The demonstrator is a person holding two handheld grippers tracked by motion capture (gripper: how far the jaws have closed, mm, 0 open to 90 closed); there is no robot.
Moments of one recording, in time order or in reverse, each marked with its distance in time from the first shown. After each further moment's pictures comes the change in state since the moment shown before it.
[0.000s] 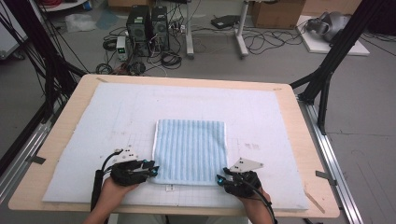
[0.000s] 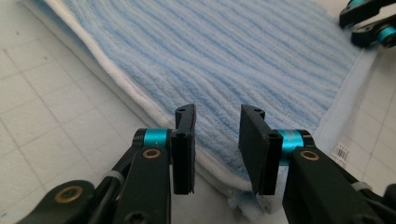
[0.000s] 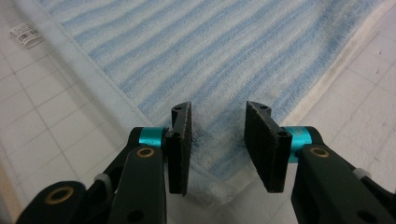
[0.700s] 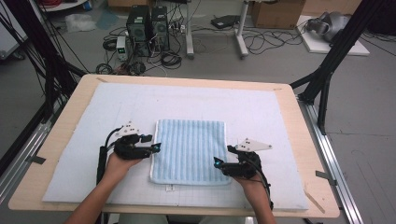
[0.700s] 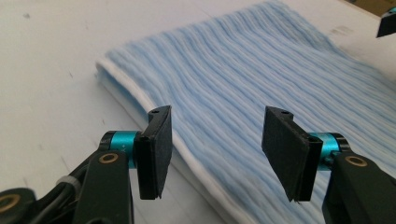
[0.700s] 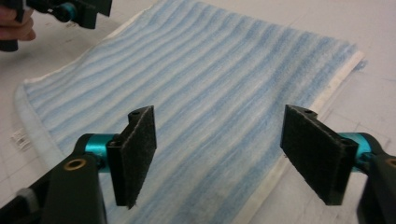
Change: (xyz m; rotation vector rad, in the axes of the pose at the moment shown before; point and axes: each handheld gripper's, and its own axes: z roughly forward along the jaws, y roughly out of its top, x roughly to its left) left arm 0.052 0.054 0.023 -0.096 0.063 -0.010; right arm -0.037 0.034 0.008 -0.178 0.039 0.103
